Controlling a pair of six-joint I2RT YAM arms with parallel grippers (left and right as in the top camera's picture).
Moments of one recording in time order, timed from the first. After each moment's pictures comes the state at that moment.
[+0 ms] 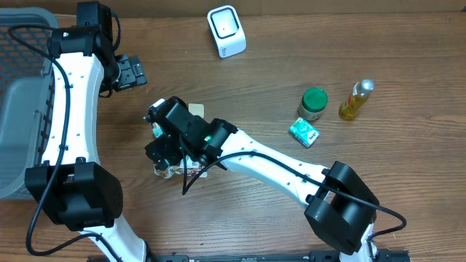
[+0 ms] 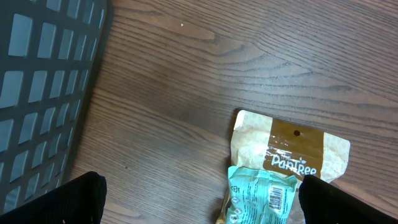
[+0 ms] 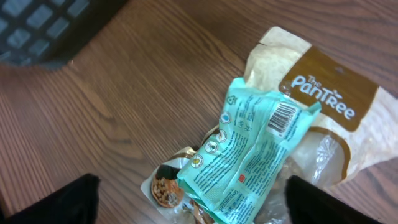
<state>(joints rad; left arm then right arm) 0.07 1.92 1.91 -1.30 -0.13 -0.29 0.96 2.01 1.63 -0.51 -0.10 0.25</state>
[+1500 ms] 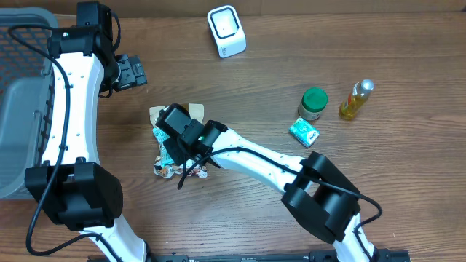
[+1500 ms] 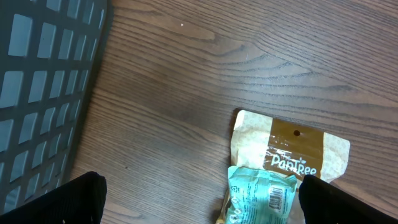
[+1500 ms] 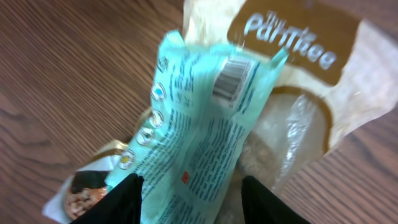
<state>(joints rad) 0.07 1.92 1.91 -1.30 -0.13 -0.29 0.96 2.13 1.63 -0.55 0.01 0.33</state>
